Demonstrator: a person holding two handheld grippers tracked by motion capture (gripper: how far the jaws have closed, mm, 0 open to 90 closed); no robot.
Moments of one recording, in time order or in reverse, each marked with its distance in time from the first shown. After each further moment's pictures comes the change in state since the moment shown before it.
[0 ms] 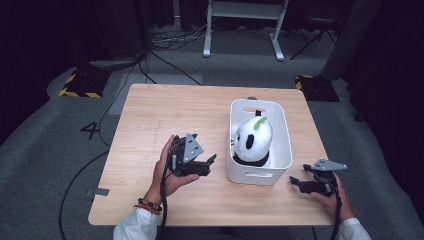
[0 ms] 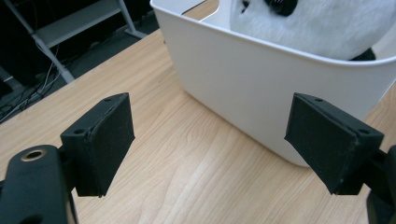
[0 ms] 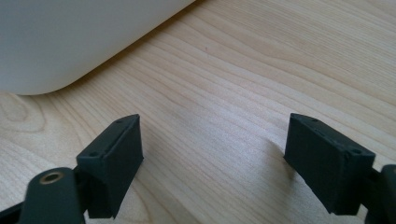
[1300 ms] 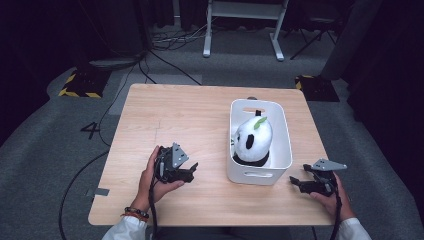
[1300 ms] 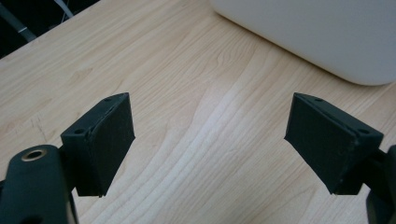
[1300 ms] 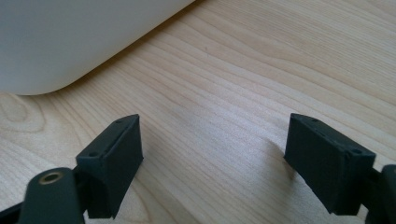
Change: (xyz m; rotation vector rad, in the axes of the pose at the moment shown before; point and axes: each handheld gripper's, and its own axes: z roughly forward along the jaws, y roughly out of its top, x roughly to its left) left arm 0.017 -0.056 0.005 0.166 0.070 -0.019; right arm 0.000 0.000 0.000 0.001 0.000 0.002
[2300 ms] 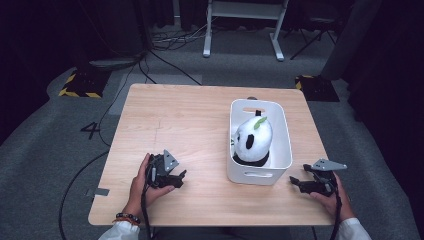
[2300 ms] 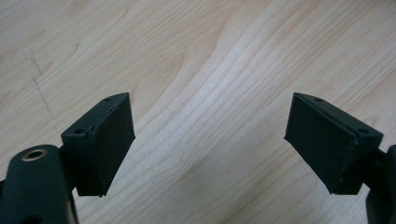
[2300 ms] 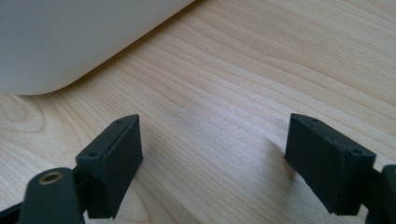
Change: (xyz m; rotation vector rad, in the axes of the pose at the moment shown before) left arm 0.014 -0.043 0.011 0.119 0.028 -0.036; right arm 0.000 0.000 0.000 0.000 0.000 0.000
